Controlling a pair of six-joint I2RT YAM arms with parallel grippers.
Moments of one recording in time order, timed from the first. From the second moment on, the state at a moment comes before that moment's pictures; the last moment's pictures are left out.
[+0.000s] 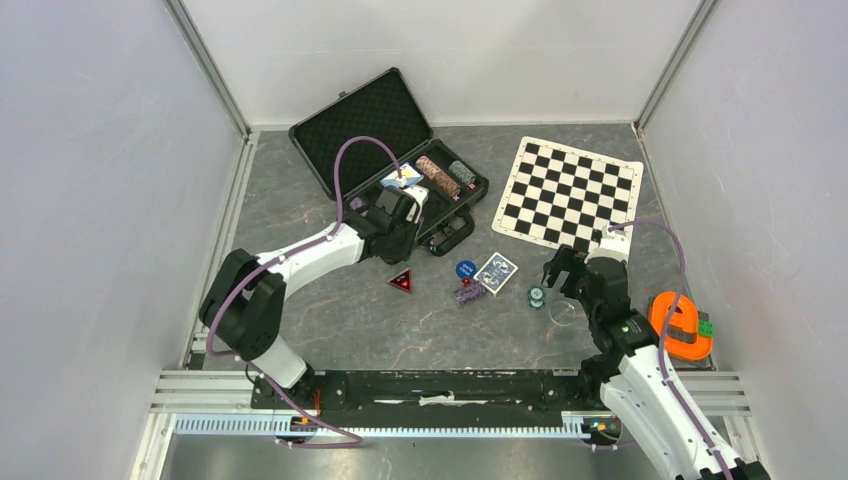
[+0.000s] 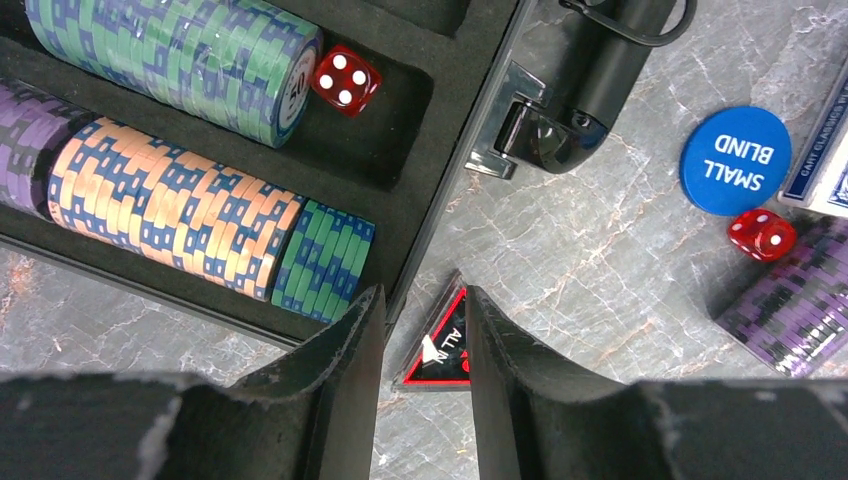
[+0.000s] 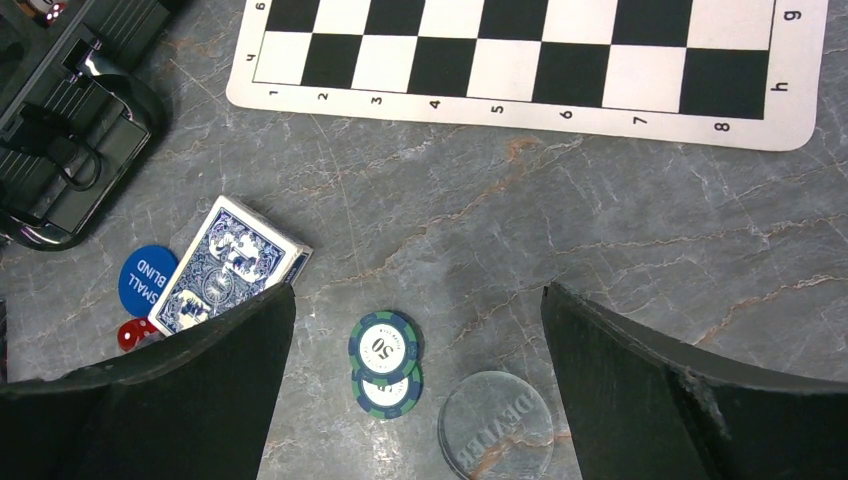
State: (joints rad) left arm -0.64 1.59 1.04 -0.39 -0.11 -0.16; right arm 0.27 0.55 0.33 -0.29 0.24 0.43
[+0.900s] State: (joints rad) left arm -0.67 1.69 1.09 -0.40 -0.26 -0.09; right arm 0.27 0.55 0.33 -0.29 0.24 0.43
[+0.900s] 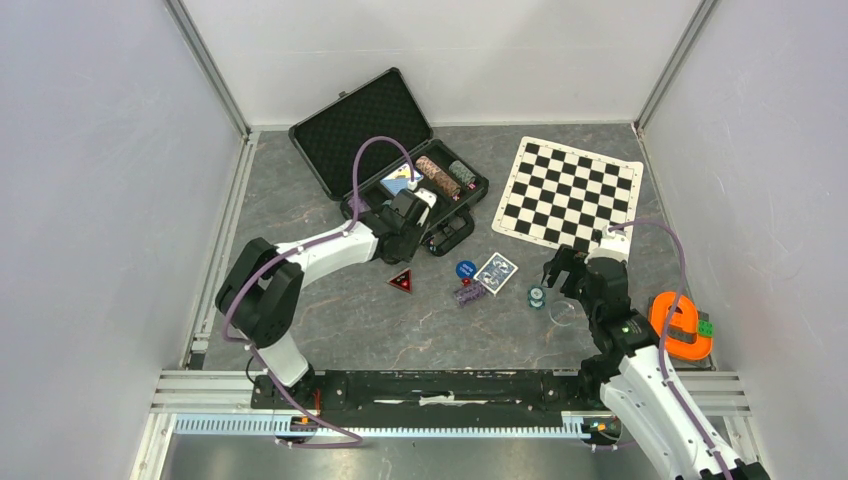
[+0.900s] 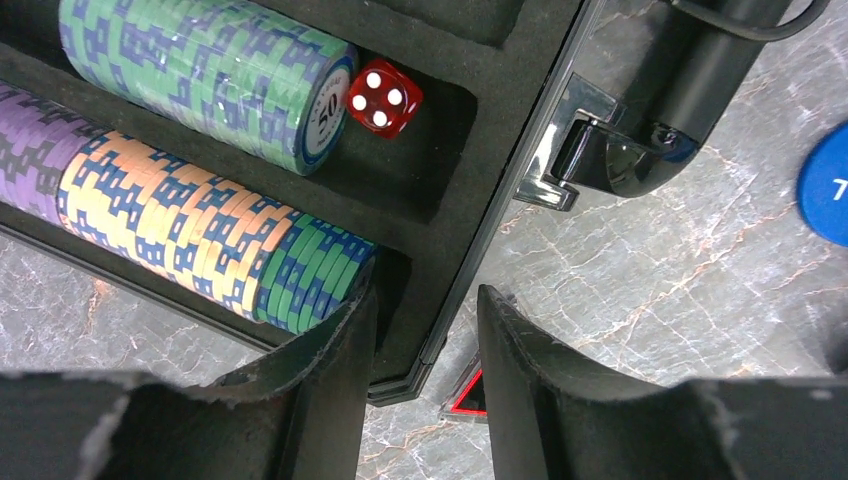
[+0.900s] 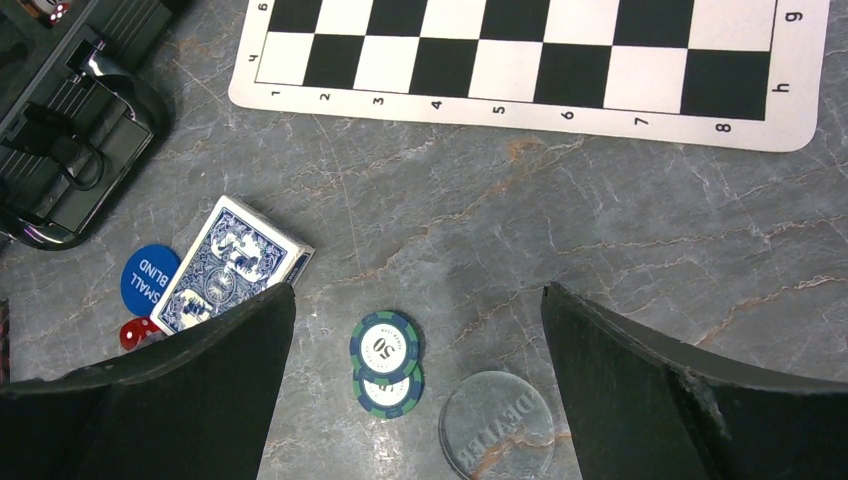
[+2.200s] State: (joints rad) left arm -0.69 1.62 1.09 -0.41 -0.23 -0.08; right arm 0.41 0.96 0.50 -0.46 0.18 0.31
